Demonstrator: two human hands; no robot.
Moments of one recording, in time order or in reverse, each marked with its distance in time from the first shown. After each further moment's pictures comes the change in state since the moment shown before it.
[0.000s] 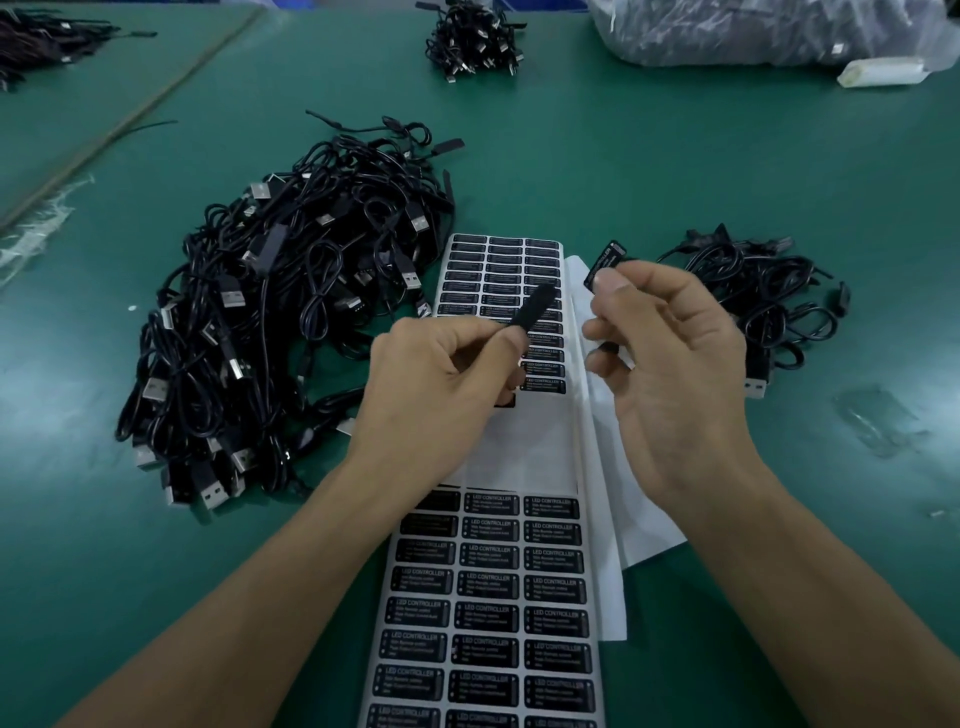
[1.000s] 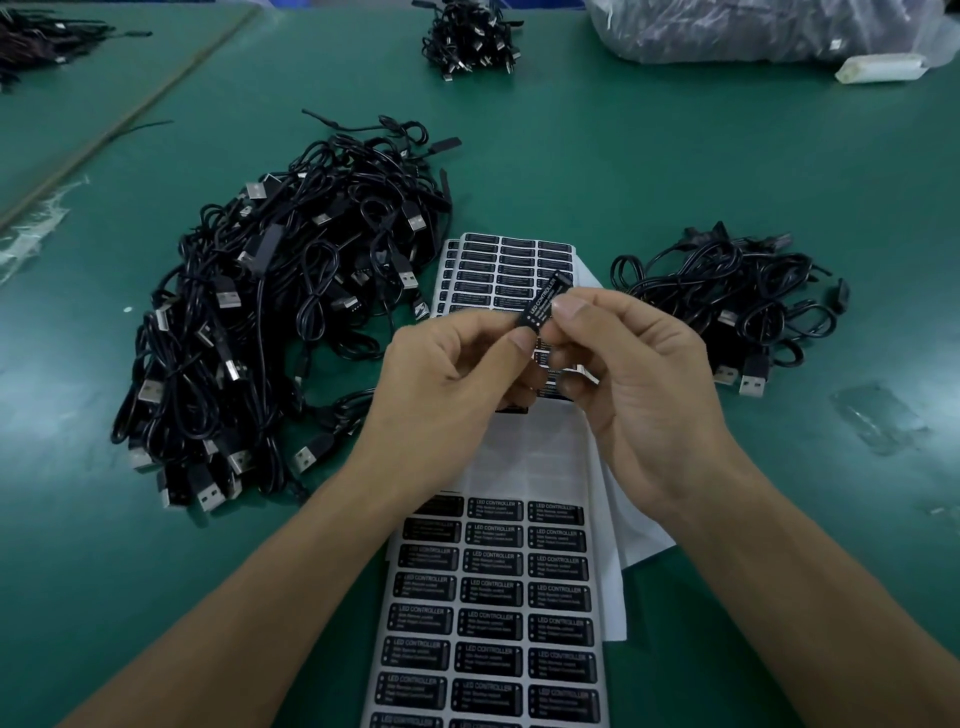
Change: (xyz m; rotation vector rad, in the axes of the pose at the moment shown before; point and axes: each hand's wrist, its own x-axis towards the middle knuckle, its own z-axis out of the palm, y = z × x) left_hand -0.006 0.016 0.003 -0.332 -0.144 -0.065; right_hand -0.004 0.001 0.004 -0.006 -0.157 0.142
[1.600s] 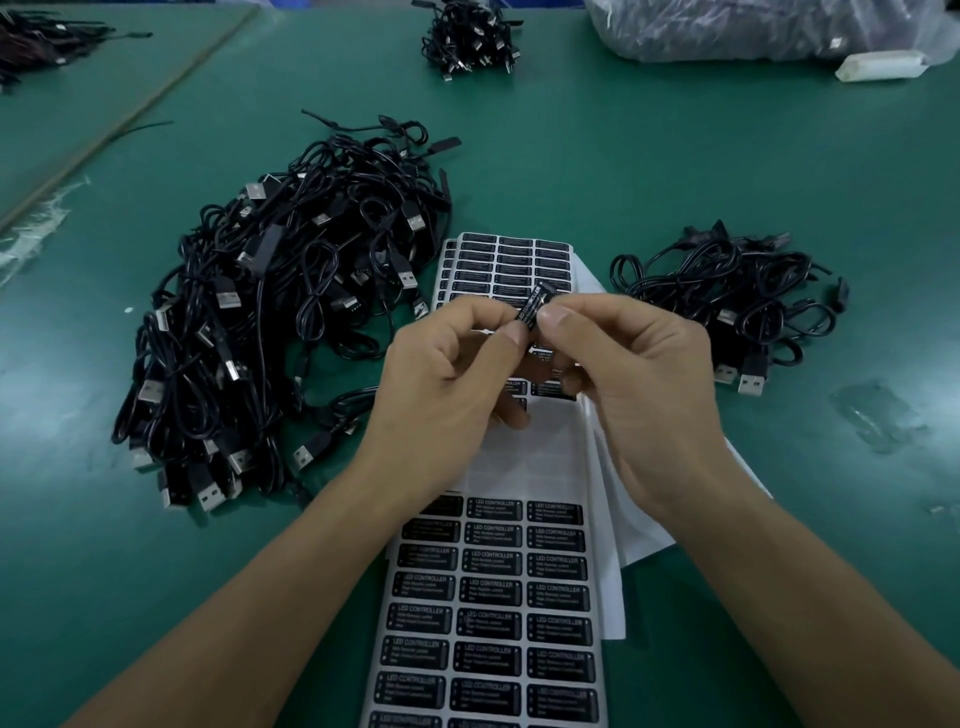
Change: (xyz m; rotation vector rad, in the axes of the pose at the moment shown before) left_hand 0.001 -0.003 0.001 -0.016 0.019 0.051; right_hand 0.000 0.003 -0.001 -0.137 0.017 -0.195
